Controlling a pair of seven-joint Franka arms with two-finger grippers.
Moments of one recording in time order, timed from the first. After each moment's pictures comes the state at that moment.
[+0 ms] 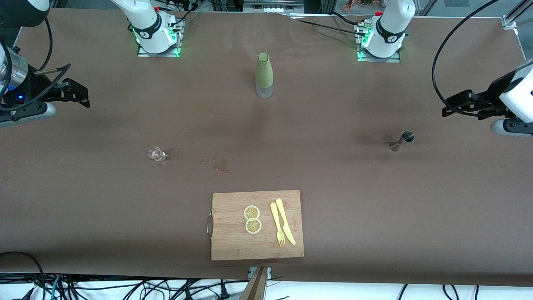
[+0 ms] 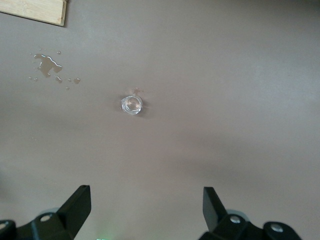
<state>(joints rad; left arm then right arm) -0.15 0.21 0.15 -1.32 -0.11 1.39 0.01 0.06 0.07 0.00 -1.57 -0.03 1.57 -0.20</state>
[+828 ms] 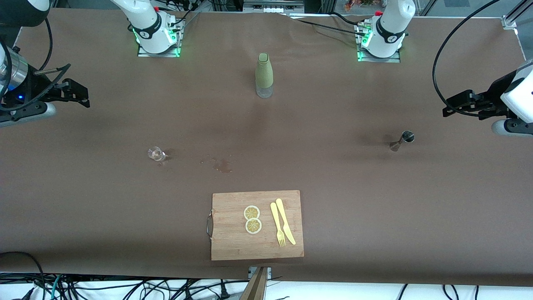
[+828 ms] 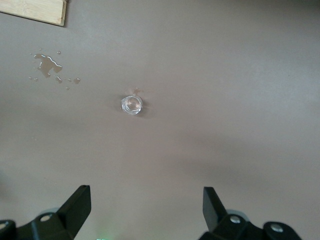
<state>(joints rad) -0.15 0.21 0.15 -1.32 -0.11 1.39 0.01 0.06 0.07 0.00 -1.57 -0.03 1.57 -0.20</state>
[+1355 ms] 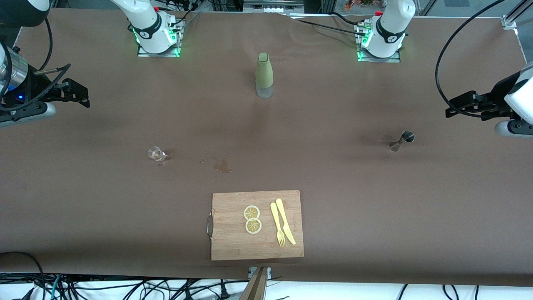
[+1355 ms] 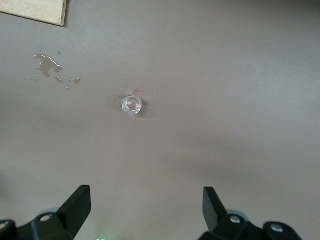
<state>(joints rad) -0.13 0.21 0.16 -1.32 -0.11 1.39 0.04 0.06 0.07 0.00 -1.57 -0.03 1.57 -0.20</state>
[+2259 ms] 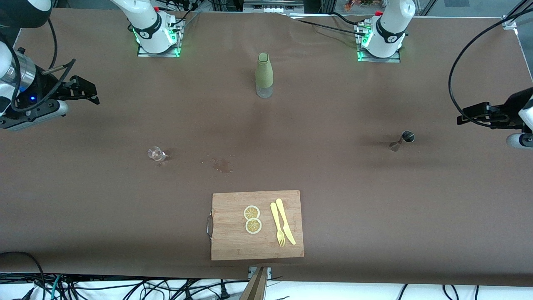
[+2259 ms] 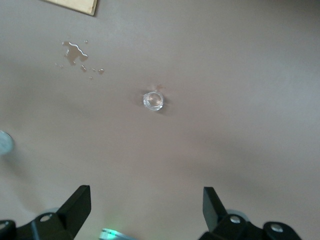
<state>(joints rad) -0.03 0.28 0.18 -1.32 -0.14 1.39 0.26 0.07 0.09 -0.01 -1.55 0.05 1.52 -0.25</state>
